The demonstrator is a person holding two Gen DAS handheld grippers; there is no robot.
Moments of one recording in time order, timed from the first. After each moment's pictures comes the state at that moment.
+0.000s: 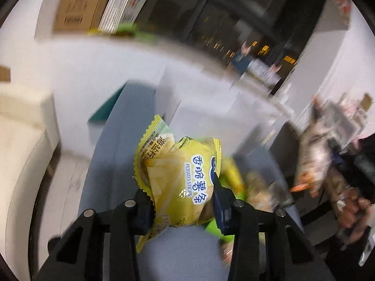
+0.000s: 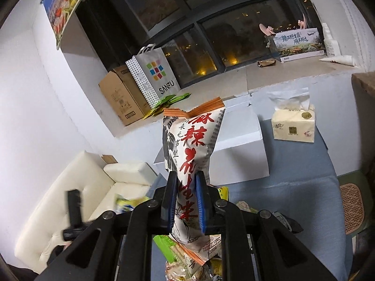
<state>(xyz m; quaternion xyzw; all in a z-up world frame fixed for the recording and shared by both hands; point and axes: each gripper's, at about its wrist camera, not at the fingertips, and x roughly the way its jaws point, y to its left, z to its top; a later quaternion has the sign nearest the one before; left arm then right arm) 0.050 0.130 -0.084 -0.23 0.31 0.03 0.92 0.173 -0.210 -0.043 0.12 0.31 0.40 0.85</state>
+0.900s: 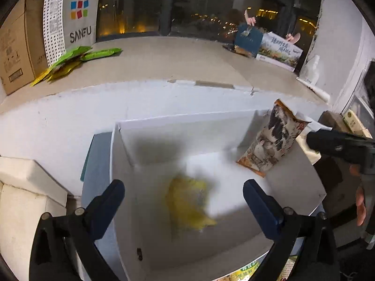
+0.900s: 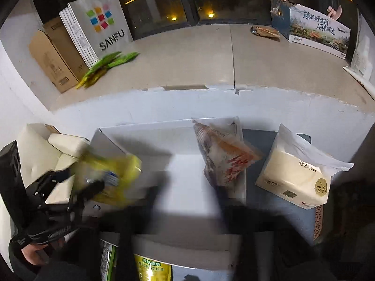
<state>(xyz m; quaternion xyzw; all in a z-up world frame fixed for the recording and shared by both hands) 0.341 0.131 -0.074 -0.10 0.42 0.07 0.90 0.419 -0.072 -0.054 -0.03 0.47 0.30 0.83</state>
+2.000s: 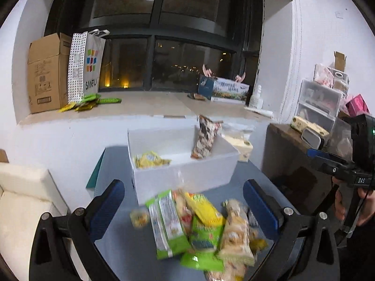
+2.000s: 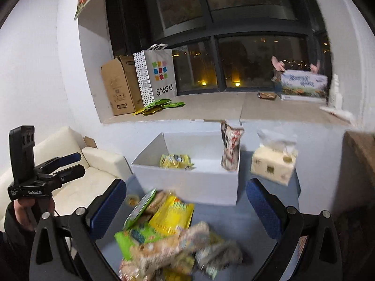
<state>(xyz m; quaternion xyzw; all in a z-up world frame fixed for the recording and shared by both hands) 0.050 0.048 -0.018 -0.07 0.25 0.01 0.97 0.162 -0.220 -0.018 0.01 0.25 0.39 0.89</state>
